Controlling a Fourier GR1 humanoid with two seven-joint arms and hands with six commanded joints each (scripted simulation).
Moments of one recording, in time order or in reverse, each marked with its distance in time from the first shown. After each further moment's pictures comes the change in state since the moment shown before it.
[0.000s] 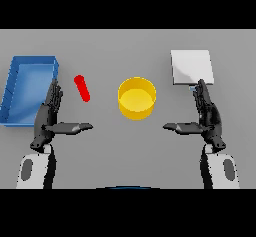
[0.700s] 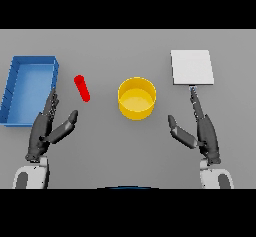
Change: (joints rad) left arm 0.125 0.063 -0.083 -0.142 -0.132 0.004 0.017; right arm 0.146 -0.041 0.156 -0.141 0.280 -0.057 -0.136
